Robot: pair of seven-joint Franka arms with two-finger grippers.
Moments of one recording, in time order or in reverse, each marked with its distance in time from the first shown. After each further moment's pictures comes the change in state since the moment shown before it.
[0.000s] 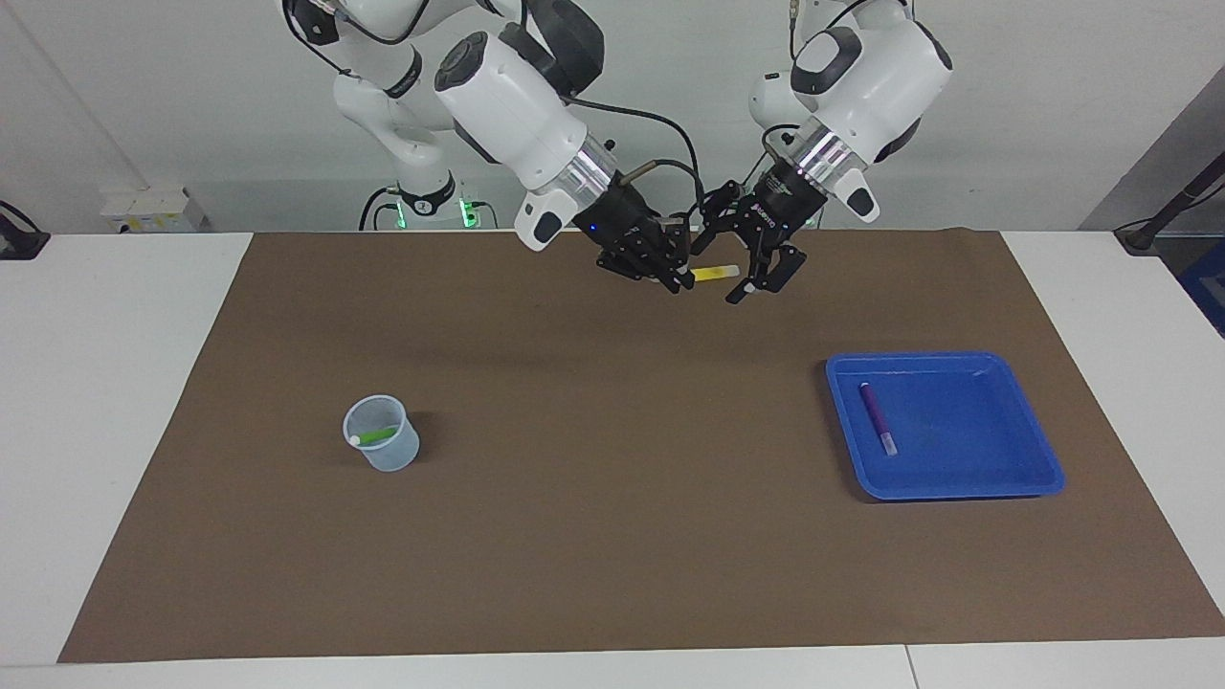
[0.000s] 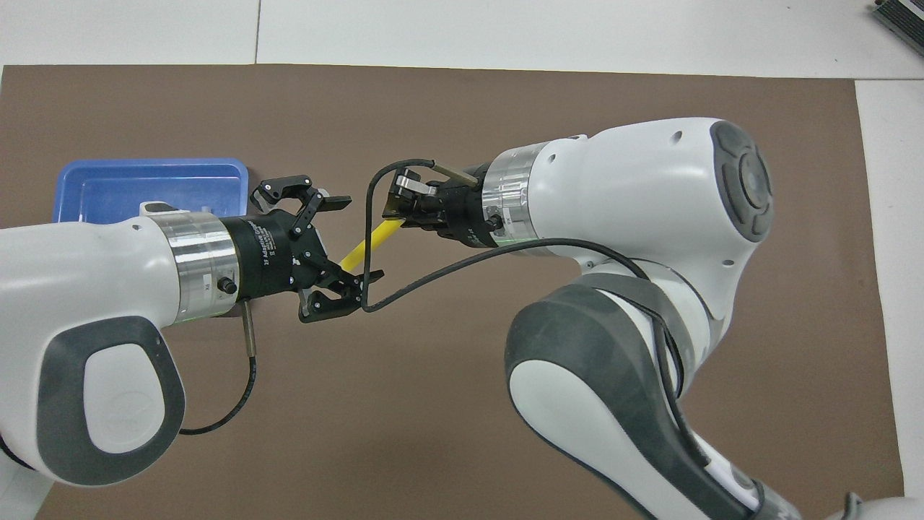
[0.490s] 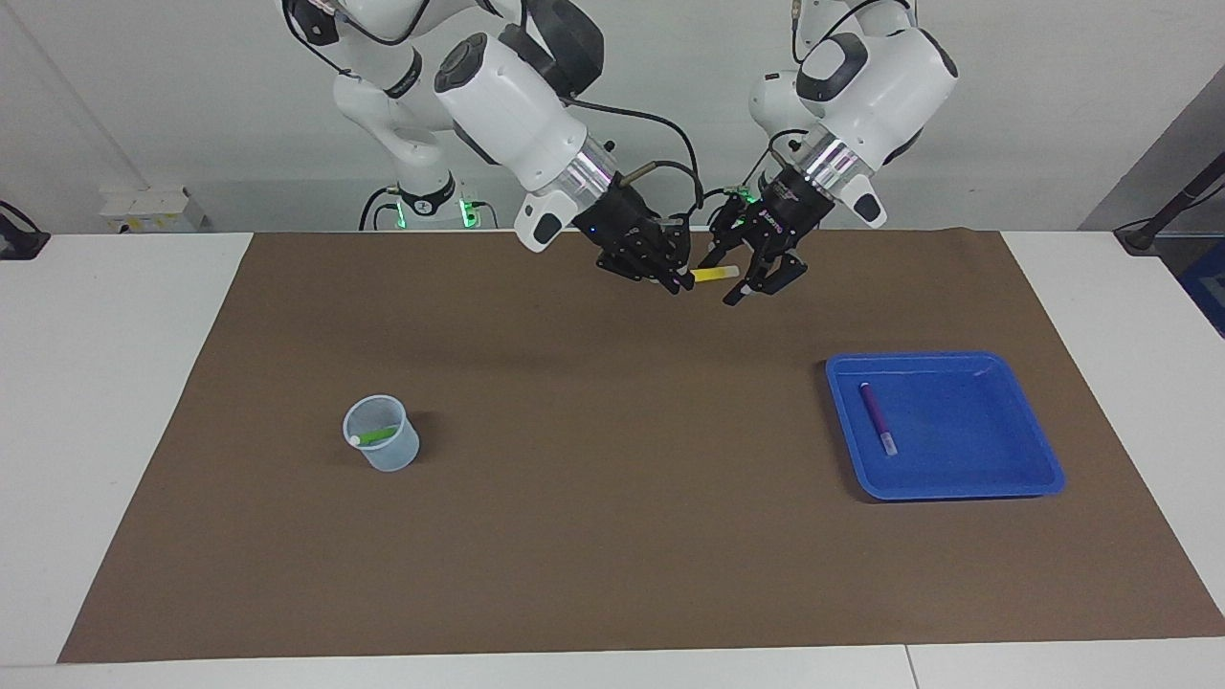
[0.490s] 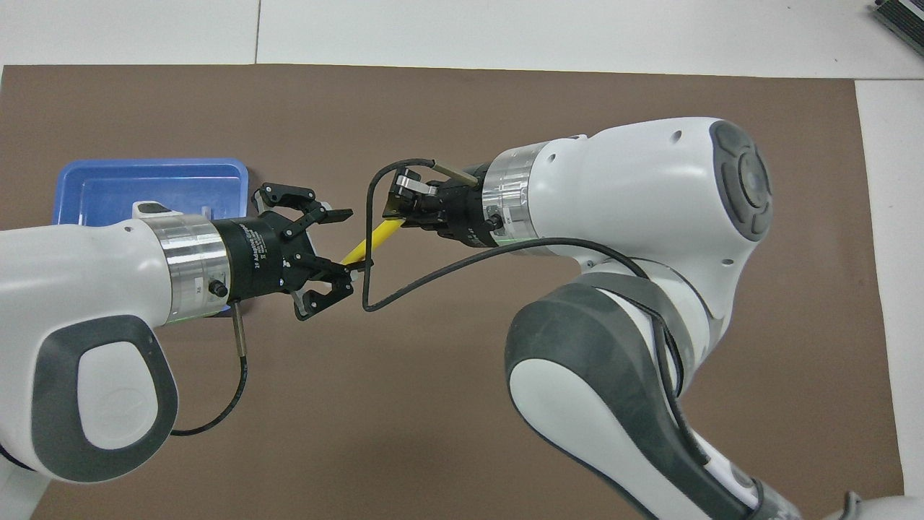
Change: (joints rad) left arm 0.008 -0.006 0.006 -0.018 0.000 0.000 0.050; right arm 0.000 0.001 0.000 0.000 0.000 0.000 0.000
